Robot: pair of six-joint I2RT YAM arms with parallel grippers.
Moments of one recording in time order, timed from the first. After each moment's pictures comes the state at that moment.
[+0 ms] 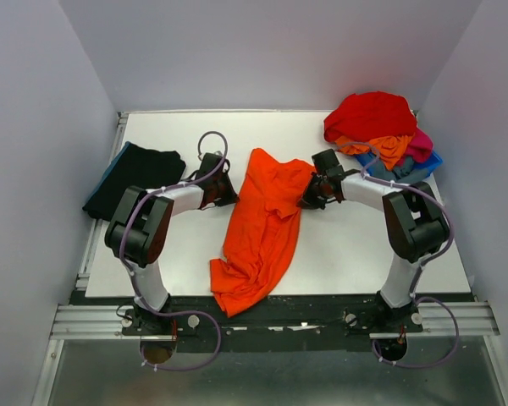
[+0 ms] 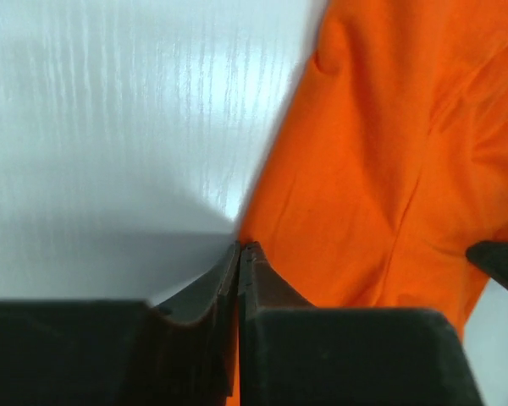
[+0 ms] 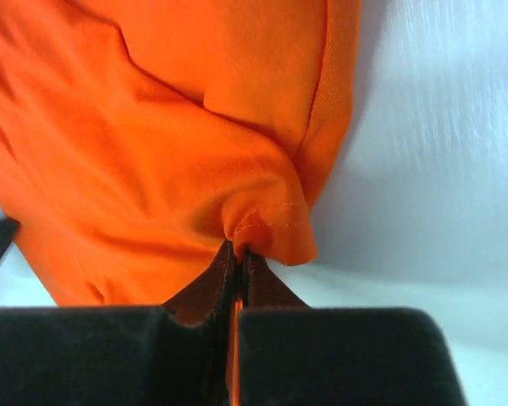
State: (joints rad) left arm -0.39 1.81 0.99 -0.04 0.11 -0.69; right arm 0.39 1.82 1.06 -0.27 -0.11 0.84
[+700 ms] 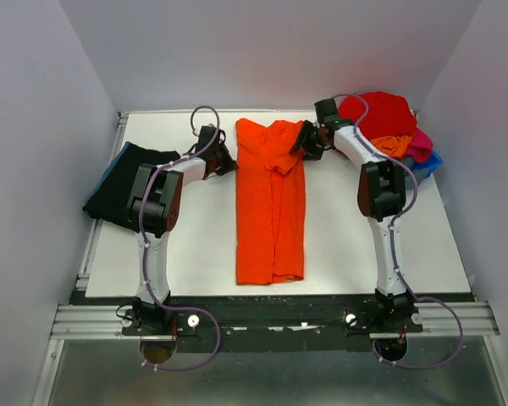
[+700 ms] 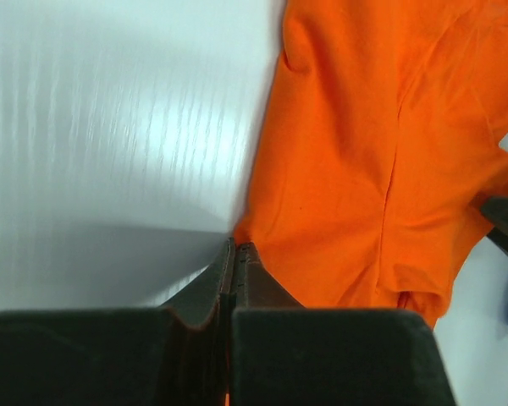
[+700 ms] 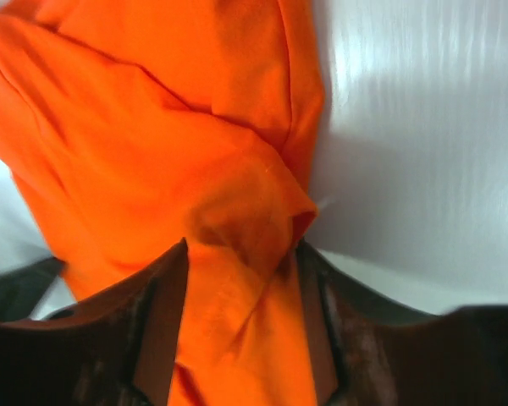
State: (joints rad) left arm -0.26 2.12 1.38 0.01 0.15 -0.79; right arm 0.25 2.42 2.08 -0.61 -0.21 0.61
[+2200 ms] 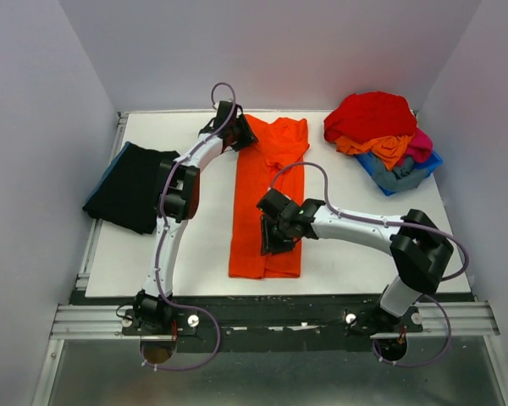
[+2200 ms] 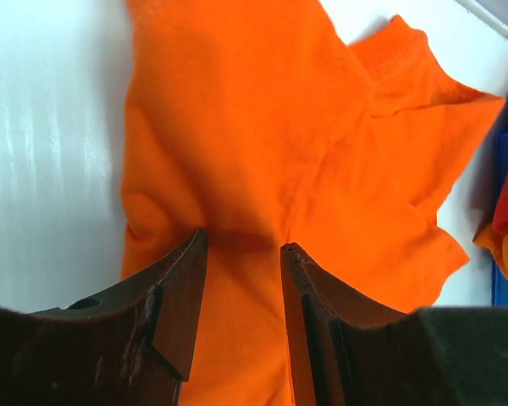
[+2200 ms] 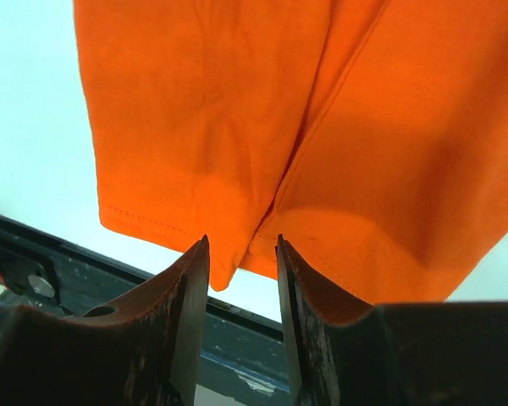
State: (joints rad) left arm -0.31 2.52 2.14 -0.29 0.17 -0.72; right arm 0.93 1.65 1.09 -0.55 -0.03 0.81
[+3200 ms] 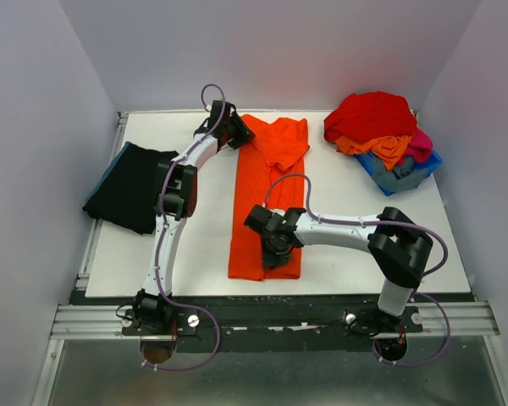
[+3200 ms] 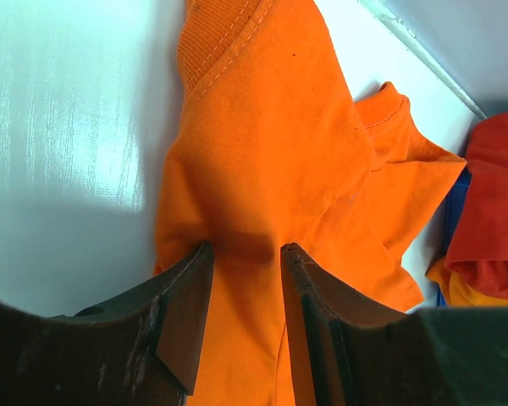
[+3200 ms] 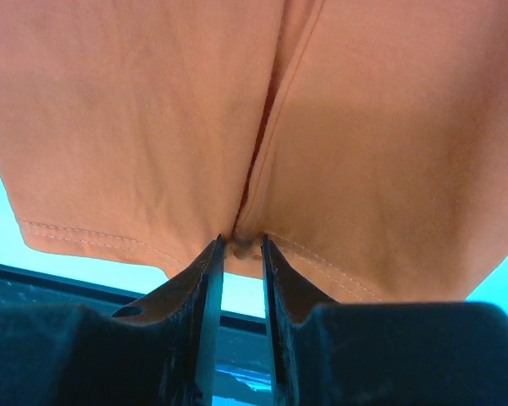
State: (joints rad) left arm -0.26 2.61 2.22 -0.24 0.23 -0.88; right arm 1.04 1.79 1.15 -0.67 0.04 0.95
